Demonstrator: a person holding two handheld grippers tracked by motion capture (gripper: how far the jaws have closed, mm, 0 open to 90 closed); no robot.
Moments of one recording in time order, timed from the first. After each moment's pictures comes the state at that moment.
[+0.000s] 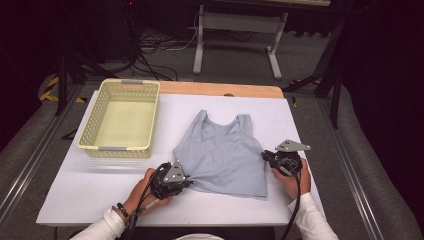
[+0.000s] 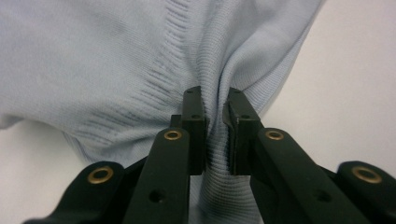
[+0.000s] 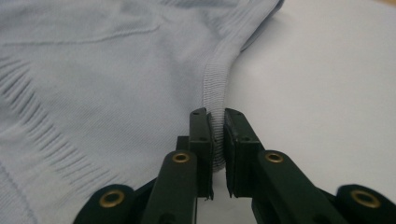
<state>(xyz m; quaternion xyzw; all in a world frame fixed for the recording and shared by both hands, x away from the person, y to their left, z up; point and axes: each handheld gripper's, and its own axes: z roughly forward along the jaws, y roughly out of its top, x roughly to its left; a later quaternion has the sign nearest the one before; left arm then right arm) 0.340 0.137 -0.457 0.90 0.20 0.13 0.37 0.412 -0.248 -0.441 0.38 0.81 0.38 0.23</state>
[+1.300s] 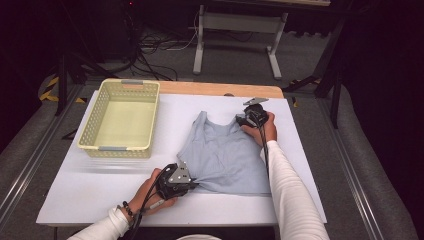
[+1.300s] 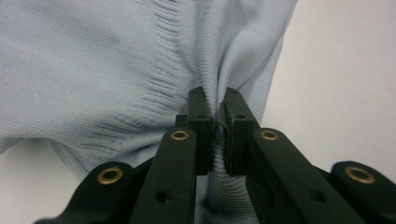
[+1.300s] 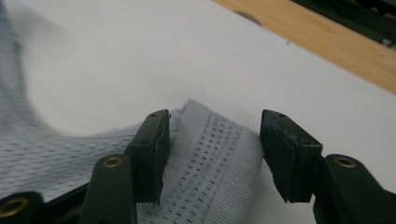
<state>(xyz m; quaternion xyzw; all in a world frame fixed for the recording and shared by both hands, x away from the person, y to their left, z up) 0.342 0.127 -0.458 0.90 0.18 0.10 0.38 0.585 -0.170 -0.452 0.40 0.82 0.32 0.25</state>
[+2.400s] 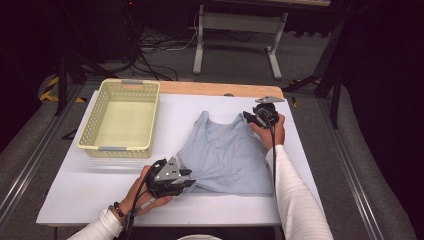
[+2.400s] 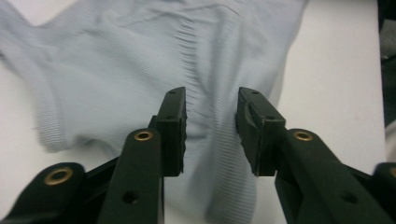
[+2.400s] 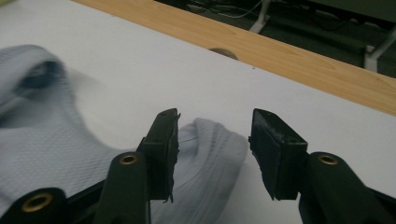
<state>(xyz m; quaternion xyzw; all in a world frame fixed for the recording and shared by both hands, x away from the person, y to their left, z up) 0.333 0.151 -0.428 0.87 0.20 0.14 0.43 0.548 -0.190 -0.412 0.42 0.78 0.39 0.26</state>
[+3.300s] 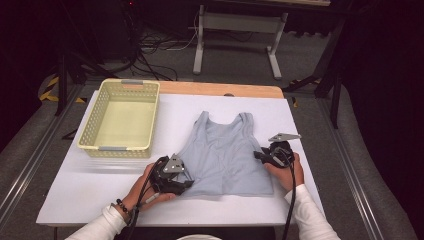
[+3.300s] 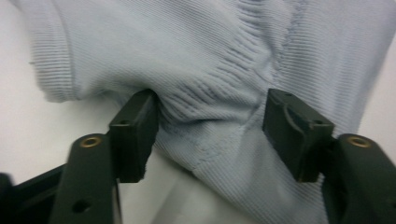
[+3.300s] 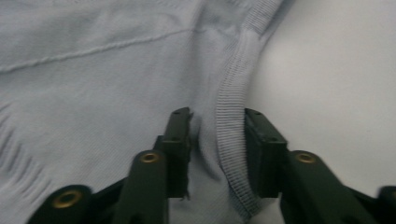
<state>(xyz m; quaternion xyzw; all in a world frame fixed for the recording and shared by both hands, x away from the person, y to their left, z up) 0.357 0.143 -0.459 0.89 0.26 0.11 0.37 0.443 -0.235 -0.452 0.42 0.82 0.36 0.15</state>
